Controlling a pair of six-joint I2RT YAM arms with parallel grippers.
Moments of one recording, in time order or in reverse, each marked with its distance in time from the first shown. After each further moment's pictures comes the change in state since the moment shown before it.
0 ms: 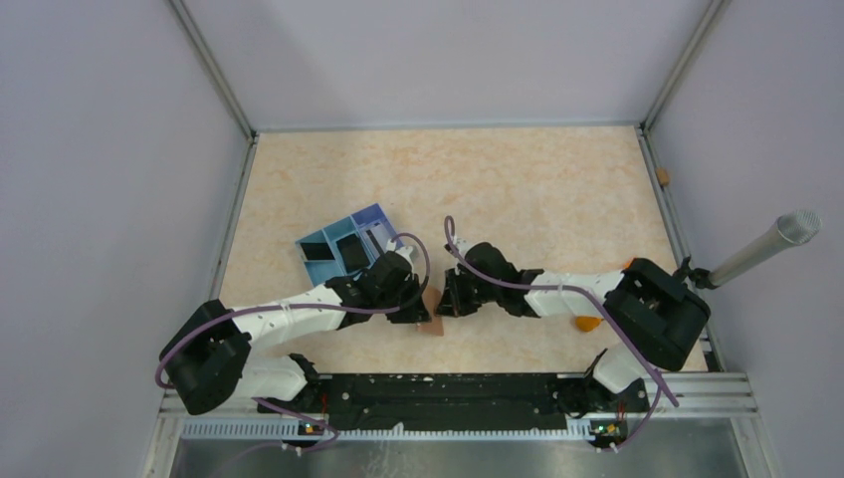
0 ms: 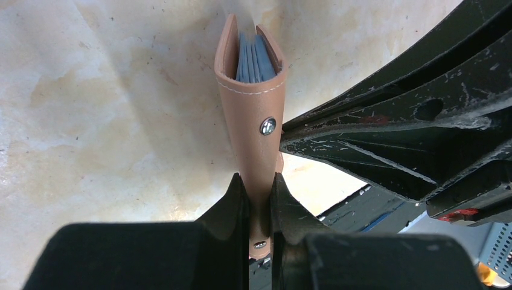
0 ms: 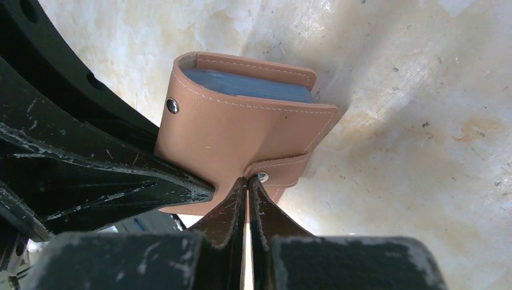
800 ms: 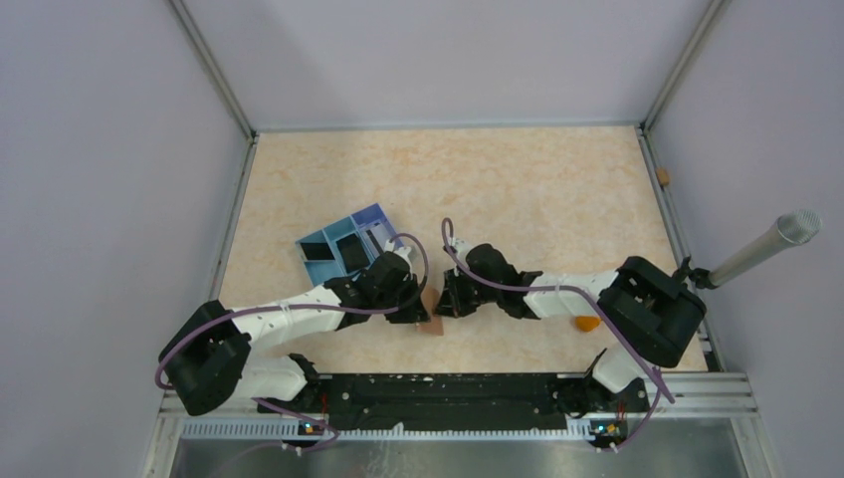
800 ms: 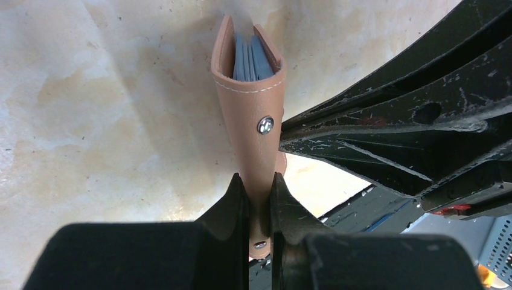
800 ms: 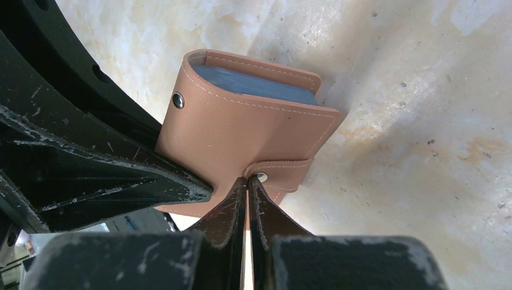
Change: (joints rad) left arm 0.007 -0.005 -0.013 0.013 0.005 0.000; right arm -0.001 0.020 -0.029 0.090 -0.011 -0.039
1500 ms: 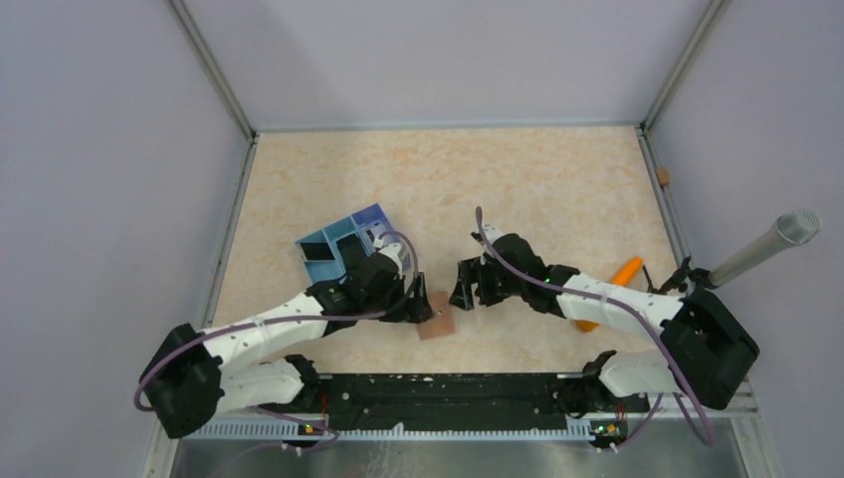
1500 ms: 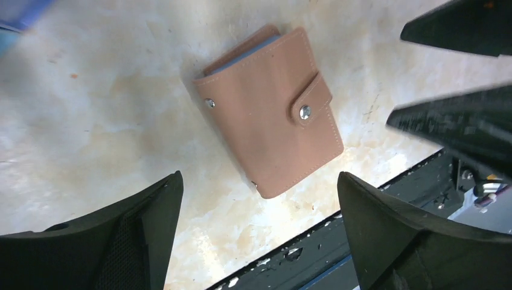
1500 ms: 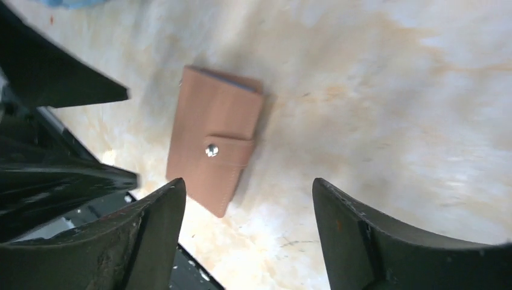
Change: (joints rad) left arm 0.010 -0.108 -0.009 -0.090 -0.079 0.071; right arm -0.059 -0.248 0.002 -0.309 0.133 -0.064
